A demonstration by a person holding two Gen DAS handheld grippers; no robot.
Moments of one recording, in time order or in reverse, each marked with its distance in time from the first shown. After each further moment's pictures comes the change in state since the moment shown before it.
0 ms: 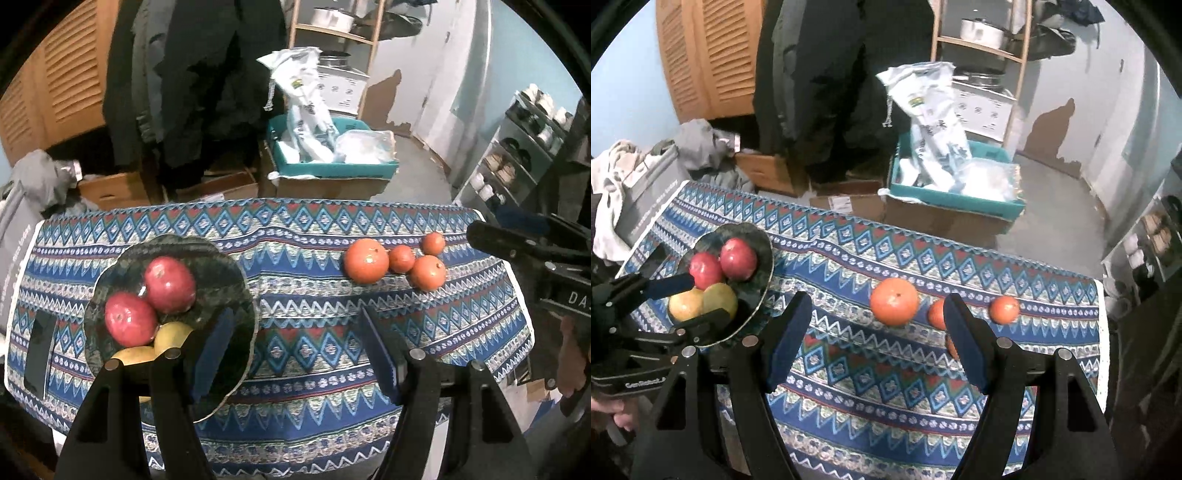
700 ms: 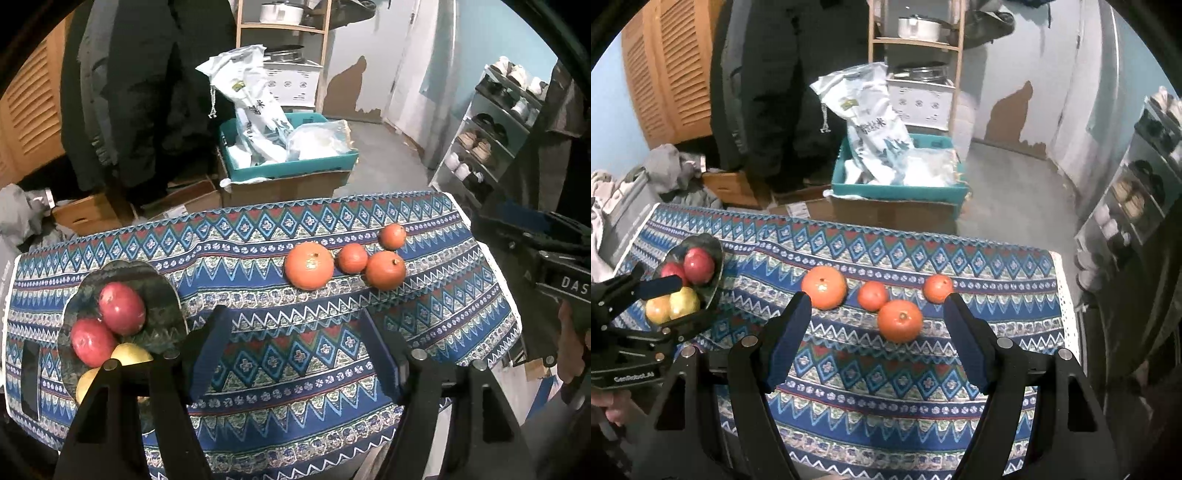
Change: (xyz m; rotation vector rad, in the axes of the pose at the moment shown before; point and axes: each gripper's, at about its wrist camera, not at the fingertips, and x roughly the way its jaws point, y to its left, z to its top) left arm 0.010 -0.070 0.015 0.103 0.020 -0.047; right arm -0.025 -0.084 -0.027 0.107 -0.009 -0.077
